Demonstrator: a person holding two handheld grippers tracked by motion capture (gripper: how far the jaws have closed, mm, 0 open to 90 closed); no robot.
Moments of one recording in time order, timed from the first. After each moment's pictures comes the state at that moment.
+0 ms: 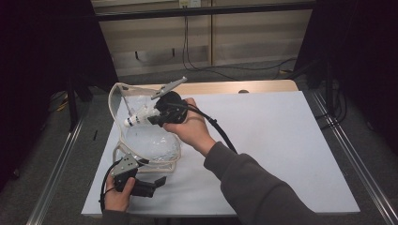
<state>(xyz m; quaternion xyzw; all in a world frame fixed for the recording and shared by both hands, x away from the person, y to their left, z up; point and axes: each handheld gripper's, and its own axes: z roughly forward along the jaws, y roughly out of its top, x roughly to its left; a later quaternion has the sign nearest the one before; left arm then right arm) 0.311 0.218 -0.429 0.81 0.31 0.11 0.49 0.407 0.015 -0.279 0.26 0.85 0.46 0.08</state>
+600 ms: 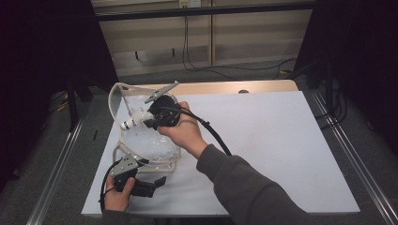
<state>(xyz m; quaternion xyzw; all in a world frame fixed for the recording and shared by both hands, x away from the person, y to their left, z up) 0.311 0.218 -0.429 0.80 0.31 0.10 0.50 0.410 0.032 -0.292 0.27 0.85 0.45 0.07</state>
